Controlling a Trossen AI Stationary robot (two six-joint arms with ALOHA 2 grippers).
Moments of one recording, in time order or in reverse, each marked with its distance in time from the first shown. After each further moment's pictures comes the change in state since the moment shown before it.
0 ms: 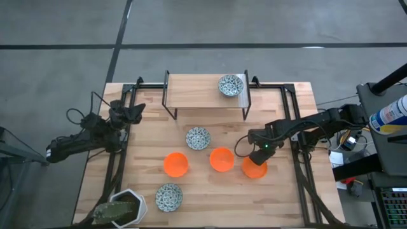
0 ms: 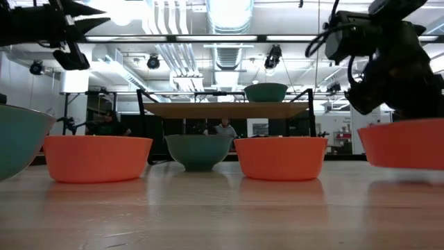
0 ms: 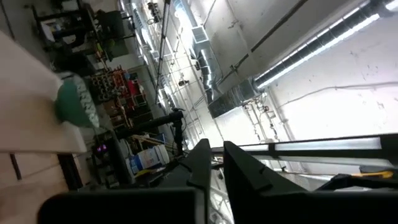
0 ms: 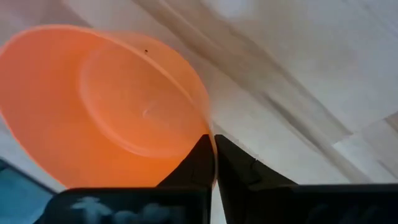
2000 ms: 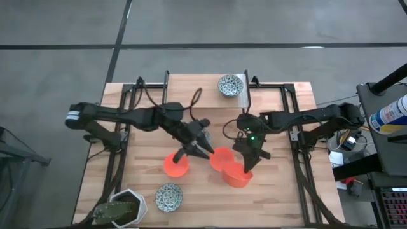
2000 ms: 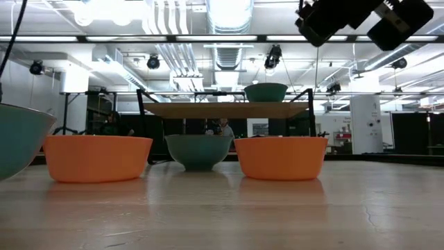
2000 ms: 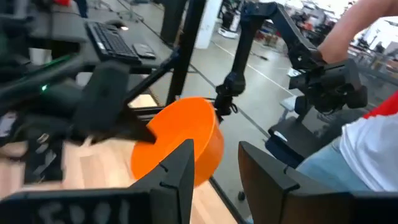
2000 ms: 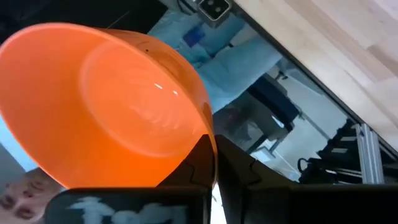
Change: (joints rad) left arm -0.298 1.387 1.149 -0.317 0.733 1.063; right arm -0.034 0.073 0.286 0.434 -0.700 0.563
